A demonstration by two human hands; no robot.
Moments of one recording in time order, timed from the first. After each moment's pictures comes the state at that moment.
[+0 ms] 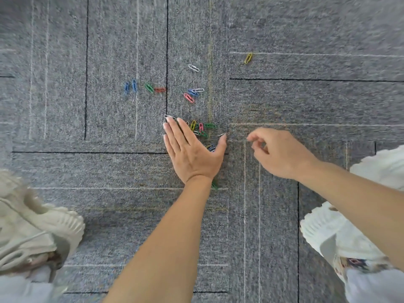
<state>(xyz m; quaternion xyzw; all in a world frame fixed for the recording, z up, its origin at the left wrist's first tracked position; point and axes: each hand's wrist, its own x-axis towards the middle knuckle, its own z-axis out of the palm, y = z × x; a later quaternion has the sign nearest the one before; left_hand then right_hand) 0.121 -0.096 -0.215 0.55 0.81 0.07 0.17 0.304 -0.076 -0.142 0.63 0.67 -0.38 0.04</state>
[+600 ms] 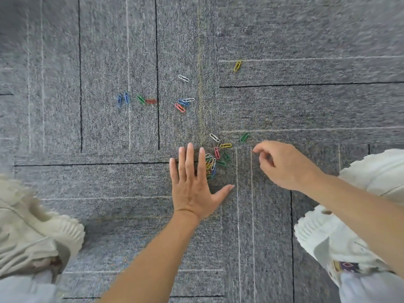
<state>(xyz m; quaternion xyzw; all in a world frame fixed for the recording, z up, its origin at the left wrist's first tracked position) 0.107 -0.154 -0.223 0.75 0.65 -0.02 0.12 0.342 -0.087 -0.148 0.63 0.65 -0.42 0.05</state>
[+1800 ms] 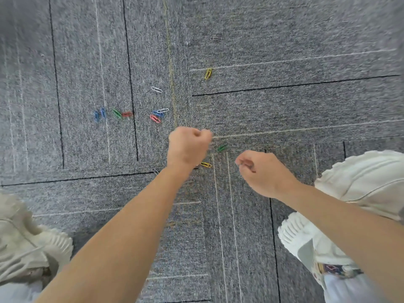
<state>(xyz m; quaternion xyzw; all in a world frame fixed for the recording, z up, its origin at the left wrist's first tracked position) 0.168 -0.030 -0.160 0.52 0.67 0.14 0.50 0.351 -0.097 -0.139 0.66 0.57 -0.49 0.02</state>
